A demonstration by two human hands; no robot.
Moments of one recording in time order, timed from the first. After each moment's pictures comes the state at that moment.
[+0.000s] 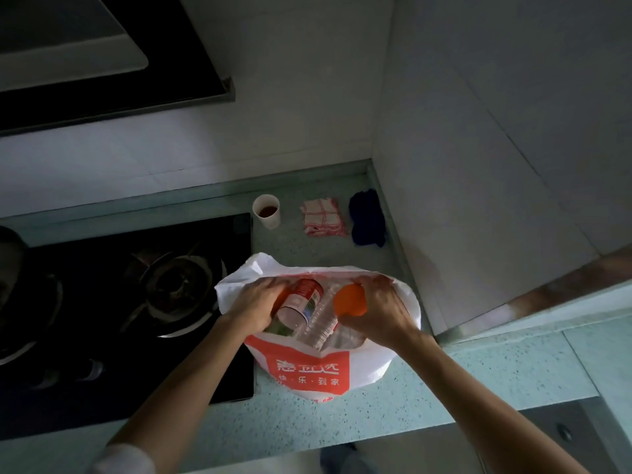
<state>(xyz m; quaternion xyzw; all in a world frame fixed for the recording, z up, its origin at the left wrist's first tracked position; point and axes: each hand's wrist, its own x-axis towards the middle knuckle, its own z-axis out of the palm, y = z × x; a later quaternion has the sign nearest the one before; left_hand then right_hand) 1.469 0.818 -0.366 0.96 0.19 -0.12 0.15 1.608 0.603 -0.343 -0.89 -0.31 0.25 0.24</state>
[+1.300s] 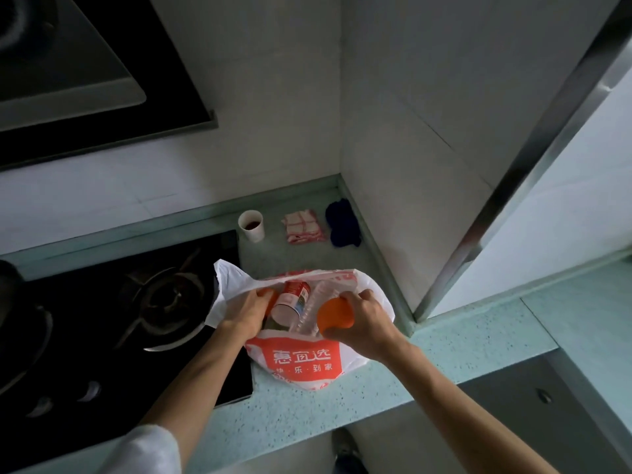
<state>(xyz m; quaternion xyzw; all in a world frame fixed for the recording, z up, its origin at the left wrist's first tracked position) 1.451 0.811 -0.383 0.91 0.30 -0.10 0.25 1.544 0.564 -0.319 -0.89 -0.28 0.25 0.27</state>
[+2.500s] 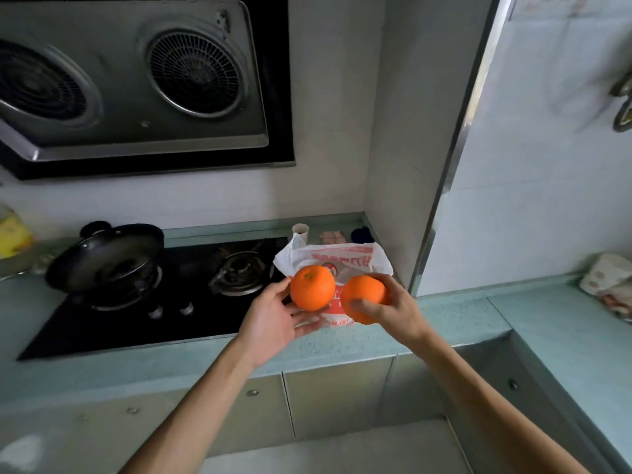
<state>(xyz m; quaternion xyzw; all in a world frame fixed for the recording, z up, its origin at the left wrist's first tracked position) 1.179 0.601 -0.176 0.37 0.21 0.08 0.90 1.323 0.421 -0.167 -0.73 -0.31 0.24 0.56</state>
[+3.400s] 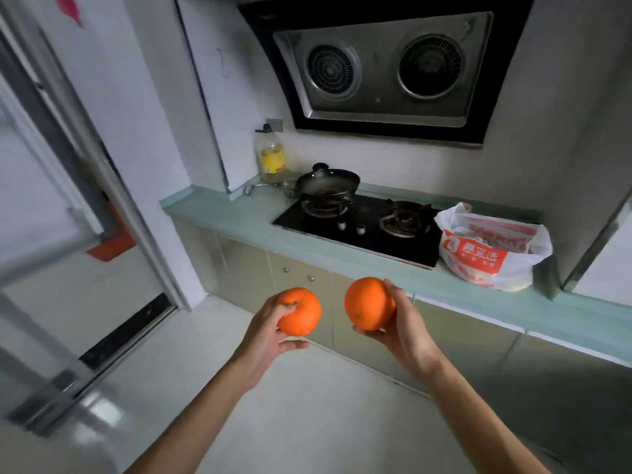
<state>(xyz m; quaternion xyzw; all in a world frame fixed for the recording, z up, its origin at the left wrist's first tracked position) 0.755 0.370 -0.169 0.43 0.45 0.40 0.68 0.976 0.323 -0.167 -0.49 -0.21 0.58 0.61</state>
